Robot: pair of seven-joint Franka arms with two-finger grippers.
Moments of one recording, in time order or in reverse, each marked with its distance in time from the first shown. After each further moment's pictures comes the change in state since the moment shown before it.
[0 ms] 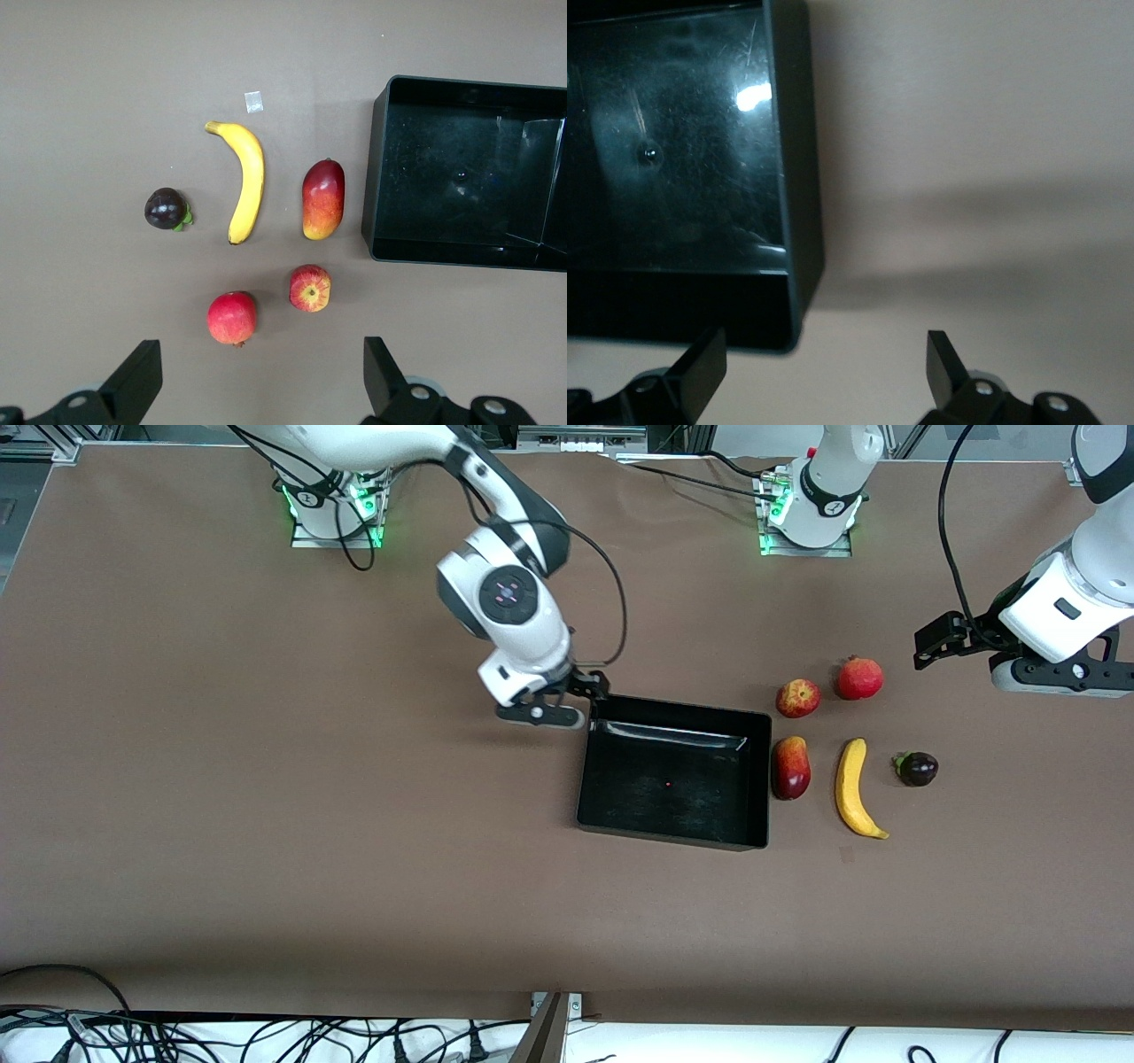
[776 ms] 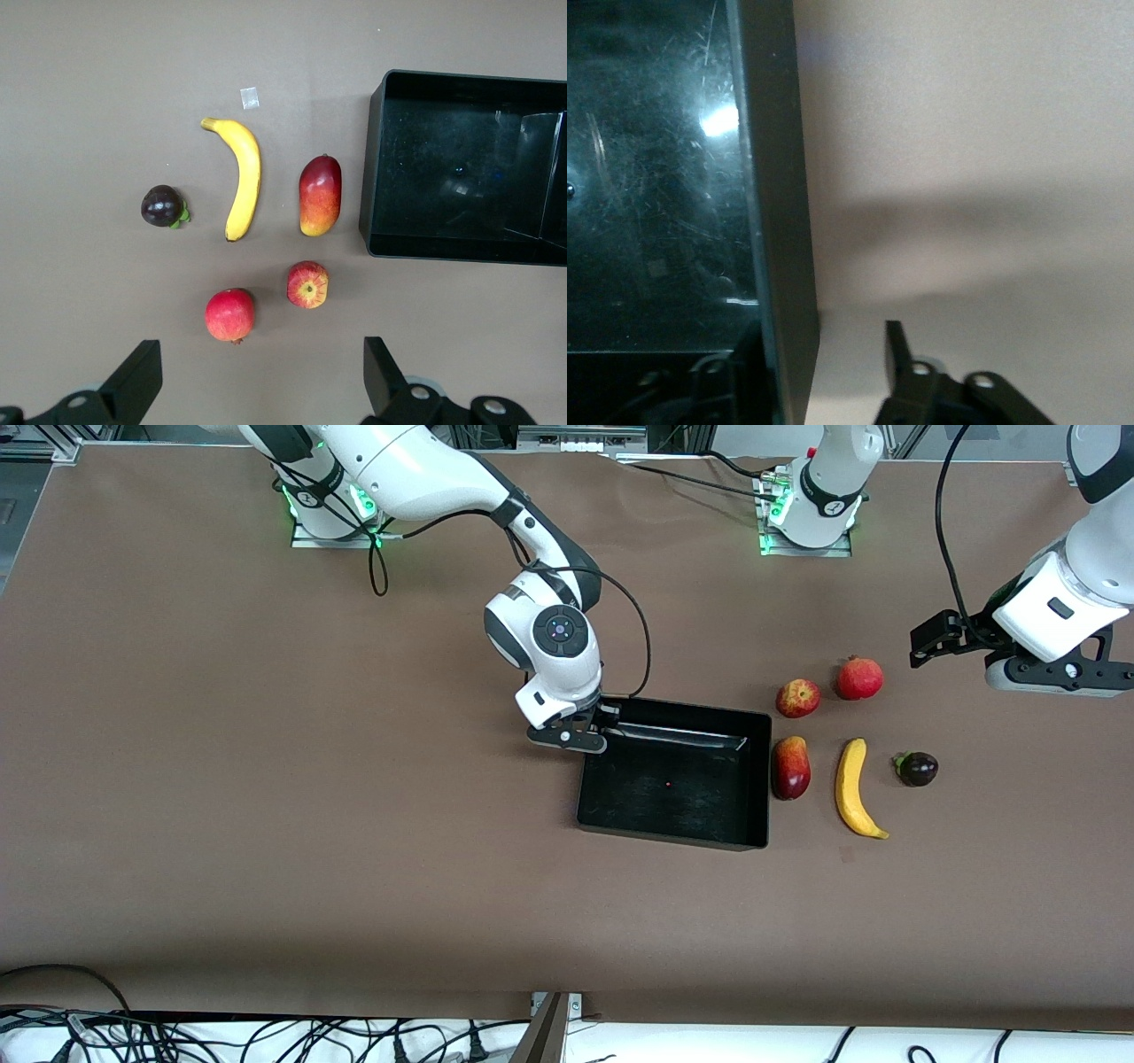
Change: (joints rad) left arm -0.001 0.000 -0.010 0.000 0.000 -0.008 0.000; right arm 0.123 0.168 -0.119 0.134 -0.039 0.012 0.058
